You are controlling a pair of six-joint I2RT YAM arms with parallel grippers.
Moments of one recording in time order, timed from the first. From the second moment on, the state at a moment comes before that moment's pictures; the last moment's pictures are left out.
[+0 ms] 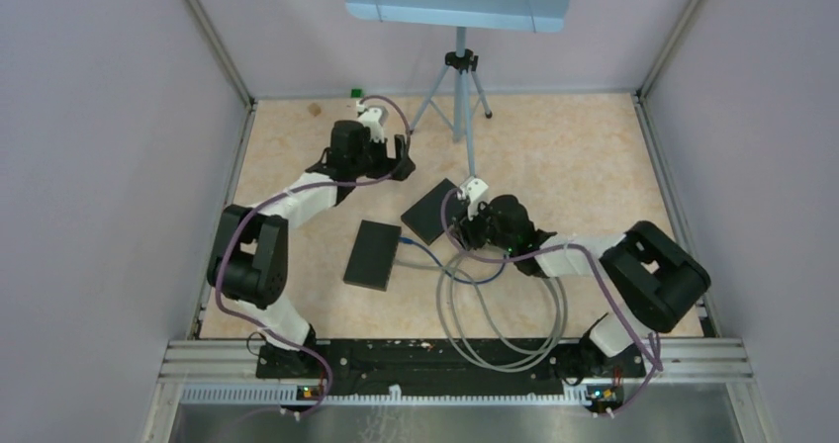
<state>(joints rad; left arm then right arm) -0.31 1.72 1.06 0.13 0.34 -0.21 0.71 1.61 0.55 0.60 -0.10 -0.04</state>
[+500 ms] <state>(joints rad) -0.31 1.57 1.18 -0.39 0.07 -0.28 0.69 1.40 1.16 -0.30 0.09 0.30</state>
